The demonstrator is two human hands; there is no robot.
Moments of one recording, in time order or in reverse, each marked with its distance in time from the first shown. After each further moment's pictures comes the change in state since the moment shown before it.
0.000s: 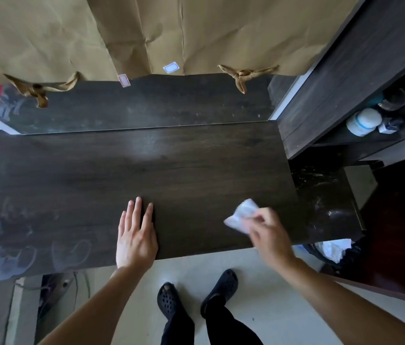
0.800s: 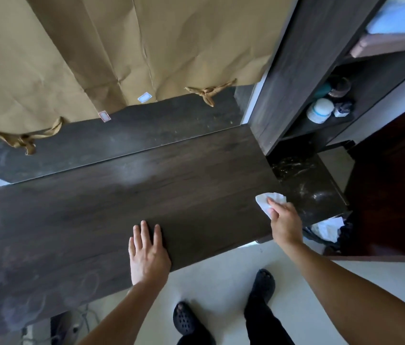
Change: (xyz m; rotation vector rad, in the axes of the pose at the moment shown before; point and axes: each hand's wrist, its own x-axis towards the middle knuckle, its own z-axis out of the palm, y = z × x) left_hand -0.004 0.033 -0.036 0.080 -0.207 0.015; right_hand -0.006 0.025 -0.003 0.065 0.252 0.610
